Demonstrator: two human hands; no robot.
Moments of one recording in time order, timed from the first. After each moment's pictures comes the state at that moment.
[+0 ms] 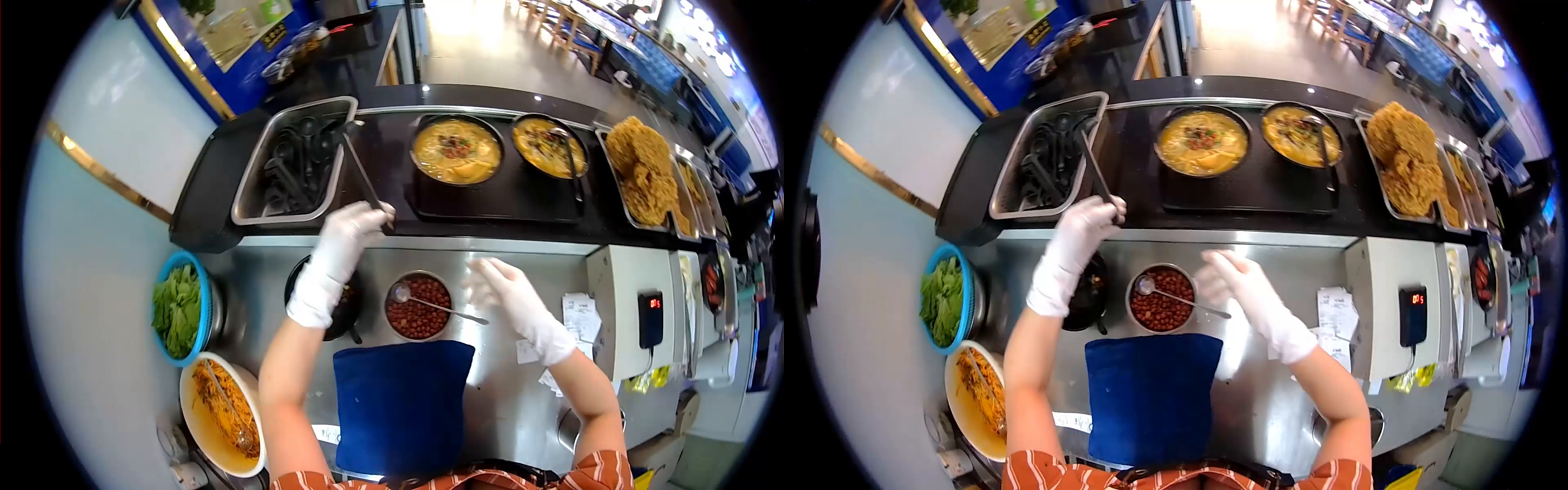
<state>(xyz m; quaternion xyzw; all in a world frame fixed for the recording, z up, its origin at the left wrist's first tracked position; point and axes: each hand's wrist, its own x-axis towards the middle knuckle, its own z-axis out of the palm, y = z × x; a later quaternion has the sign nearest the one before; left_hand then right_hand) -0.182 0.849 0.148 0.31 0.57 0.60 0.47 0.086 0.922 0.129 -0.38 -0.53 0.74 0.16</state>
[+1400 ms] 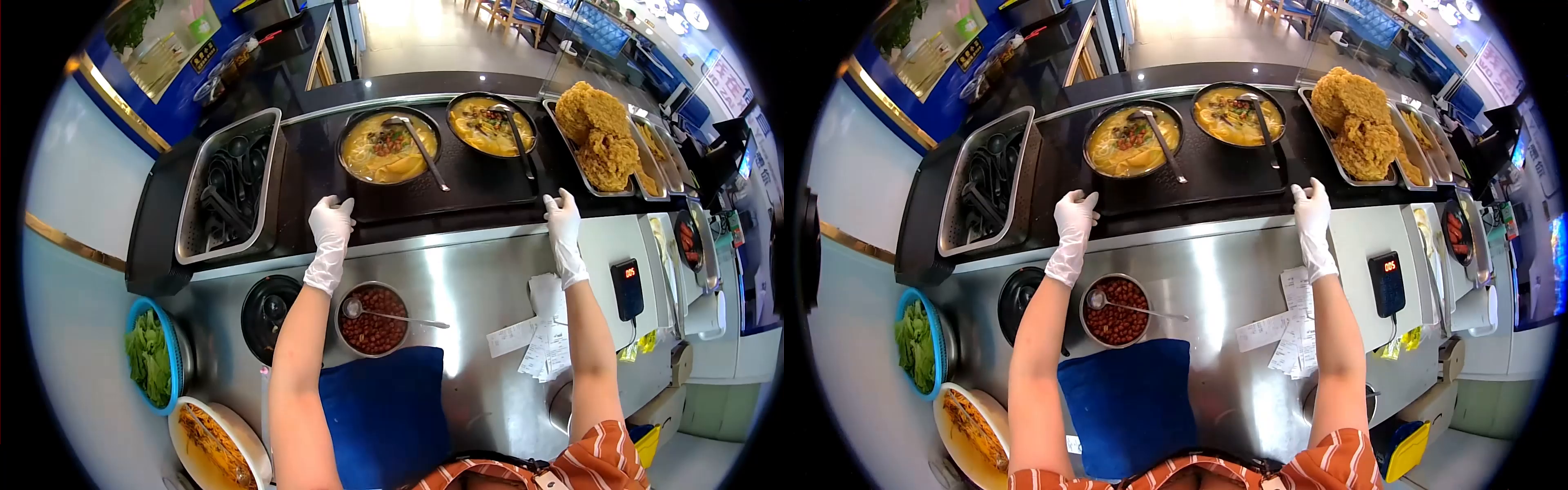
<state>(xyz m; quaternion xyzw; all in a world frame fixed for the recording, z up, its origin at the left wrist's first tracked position) -0.170 0.965 0.030 0.26 0.75 0.55 0.26 0.234 1.122 0.006 -0.64 -0.61 0.18 0.43</state>
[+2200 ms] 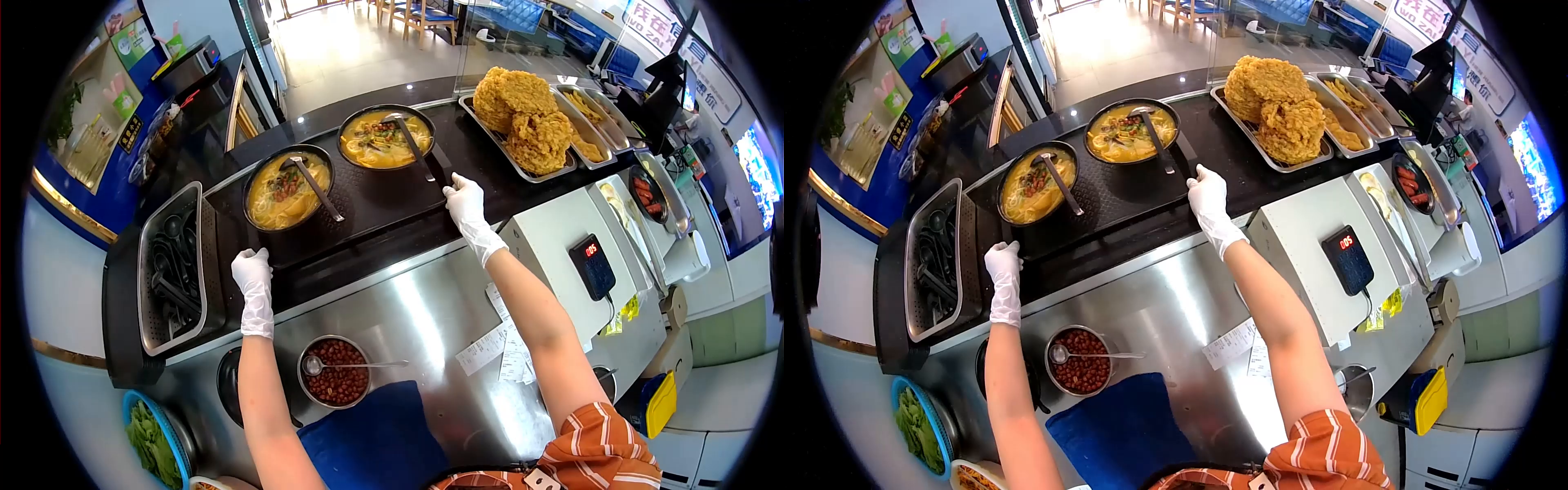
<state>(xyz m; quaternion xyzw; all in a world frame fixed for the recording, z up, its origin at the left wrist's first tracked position) -0.208 1.000 0.027 0.24 0.81 0.50 0.19 0.164 1.166 -0.006 -0.62 -0.61 0.24 0.44</state>
